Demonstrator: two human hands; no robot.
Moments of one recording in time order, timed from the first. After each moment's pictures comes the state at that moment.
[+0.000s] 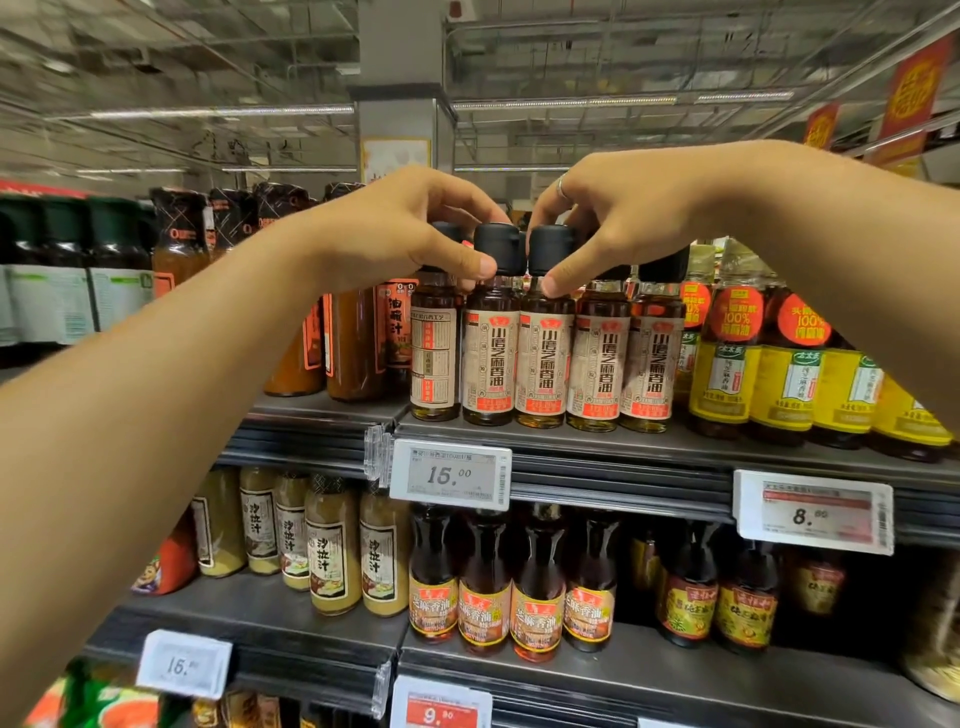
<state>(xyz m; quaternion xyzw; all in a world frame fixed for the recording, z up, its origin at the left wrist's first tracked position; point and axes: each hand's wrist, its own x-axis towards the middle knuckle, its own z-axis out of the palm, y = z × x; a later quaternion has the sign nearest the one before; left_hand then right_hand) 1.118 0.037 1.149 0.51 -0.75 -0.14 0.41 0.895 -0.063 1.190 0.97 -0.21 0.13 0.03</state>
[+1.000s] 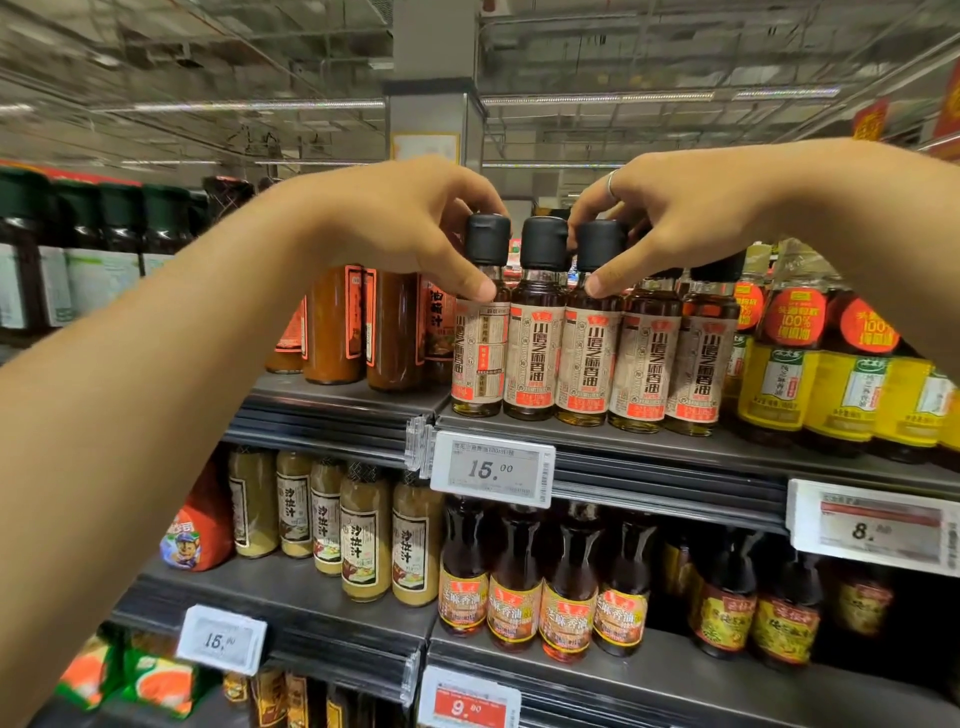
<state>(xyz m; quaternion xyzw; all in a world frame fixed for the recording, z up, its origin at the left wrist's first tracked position) 1.121 0.075 1.161 0.64 -0.72 -0.02 0.26 0.898 -0.071 1.188 0.98 -0.18 0.11 0.01</state>
